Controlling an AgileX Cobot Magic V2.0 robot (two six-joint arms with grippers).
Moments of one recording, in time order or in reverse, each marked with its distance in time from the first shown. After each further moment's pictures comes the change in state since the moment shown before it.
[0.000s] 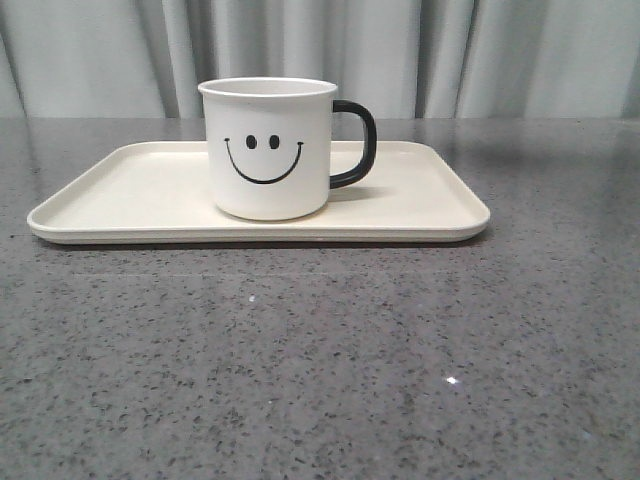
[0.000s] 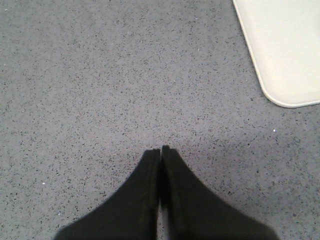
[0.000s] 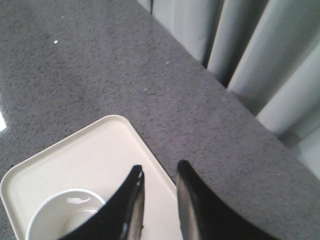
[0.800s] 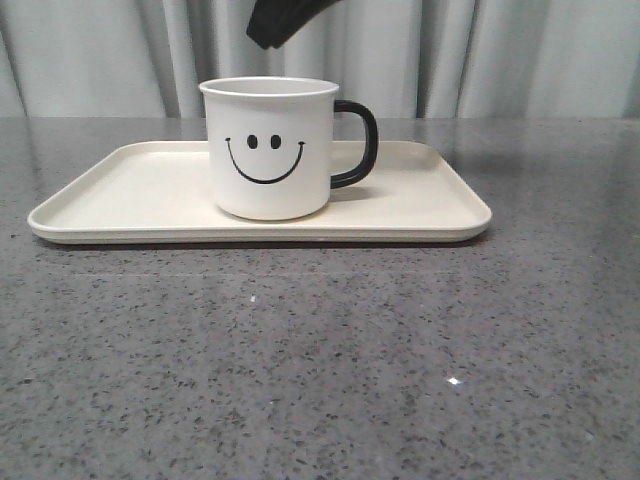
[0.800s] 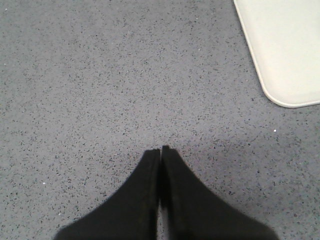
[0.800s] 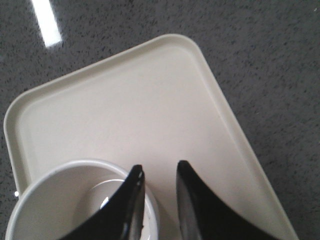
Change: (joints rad) left arm 0.000 0.000 0.000 0.000 0.002 0.000; right arm 0.147 0.189 0.164 -0.006 -0.003 -0.158
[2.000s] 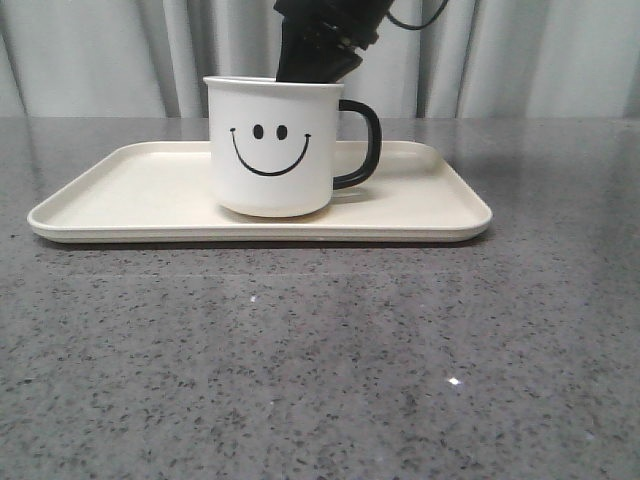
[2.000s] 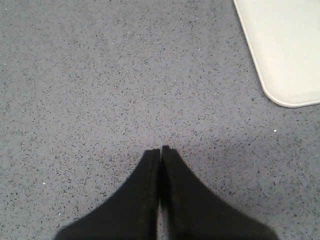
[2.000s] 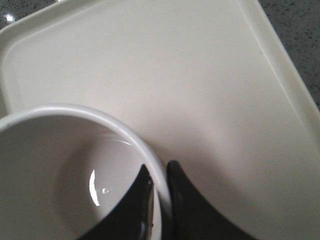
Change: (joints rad) left arm 0.000 0.000 0.000 0.000 0.000 0.000; right arm 0.000 0.000 0.196 -0.018 -0.011 -0.050
